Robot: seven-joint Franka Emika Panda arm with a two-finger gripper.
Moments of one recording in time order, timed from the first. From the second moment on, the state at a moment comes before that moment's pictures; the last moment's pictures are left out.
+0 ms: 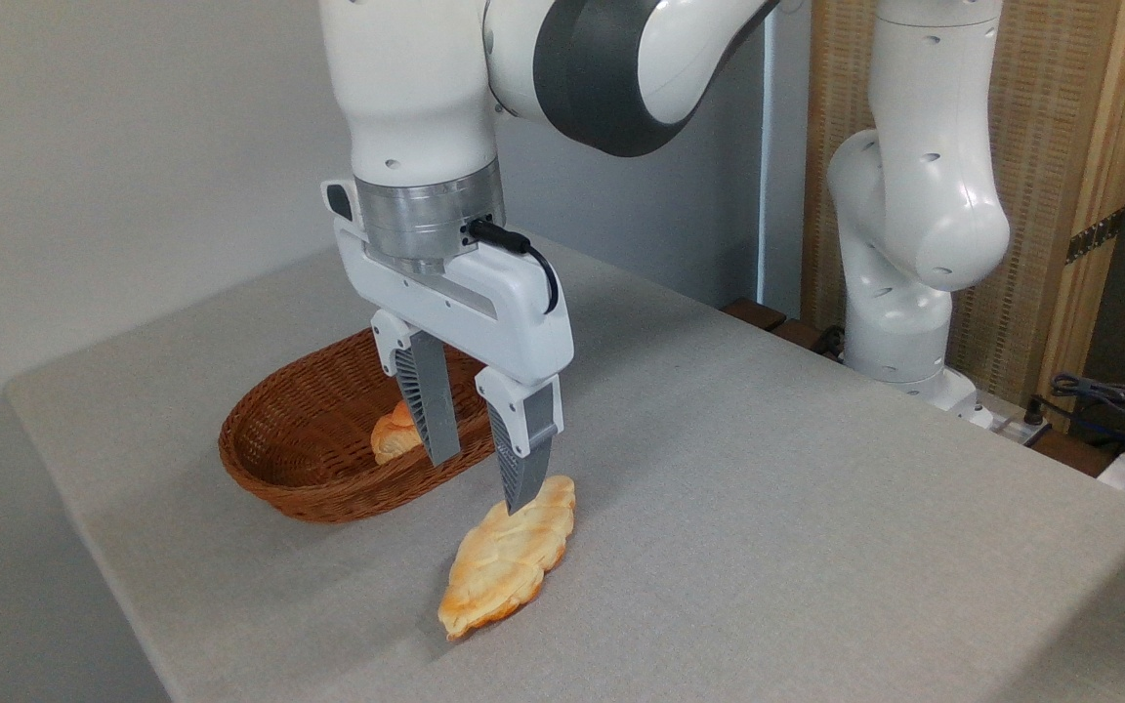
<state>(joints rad) -0.52 -0.03 0.54 -1.87 -0.01 1.89 0.71</state>
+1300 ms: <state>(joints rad) -0.54 0.03 0.56 -2.05 -0.14 2.12 0.71</state>
